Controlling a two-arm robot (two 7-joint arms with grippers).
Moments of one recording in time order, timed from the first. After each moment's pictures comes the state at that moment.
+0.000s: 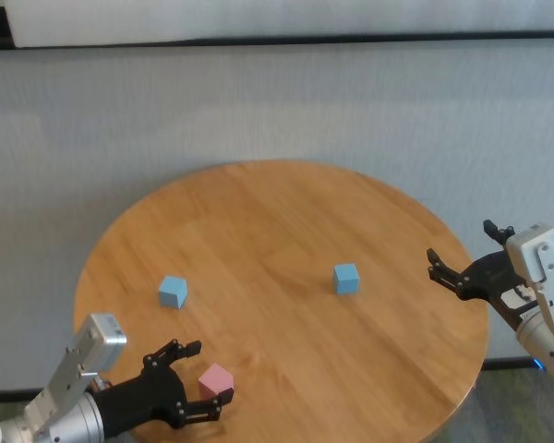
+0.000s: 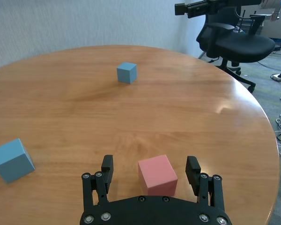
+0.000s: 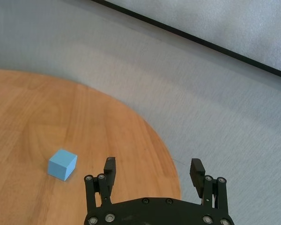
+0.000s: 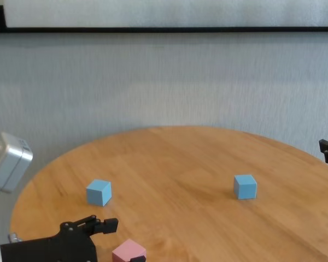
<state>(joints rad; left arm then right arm) -0.24 0.48 0.50 -1.18 -0.36 -0.23 -0.72 0.20 0.60 -0.45 -1.41 0.25 -0.12 -0.03</state>
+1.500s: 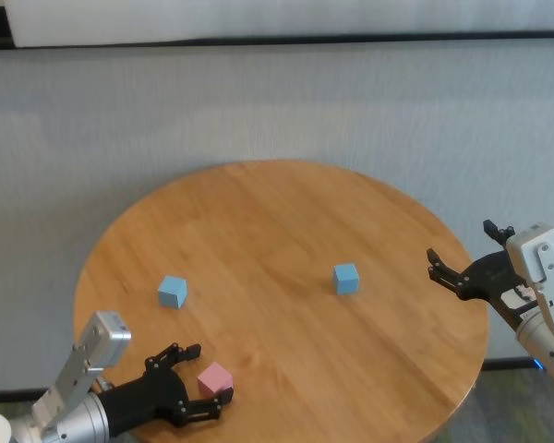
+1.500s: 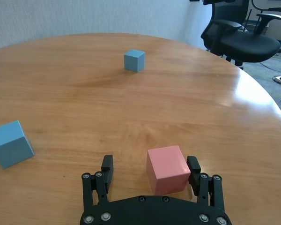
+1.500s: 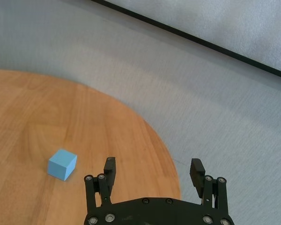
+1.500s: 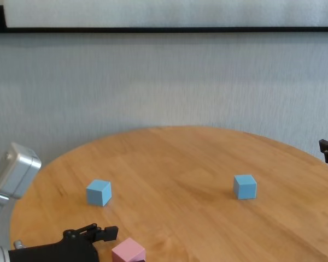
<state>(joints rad) -0.28 0.44 0.50 -1.08 -0.37 -0.23 -0.73 0.20 0.60 -0.45 -1.41 0.25 -0.12 -0.03</state>
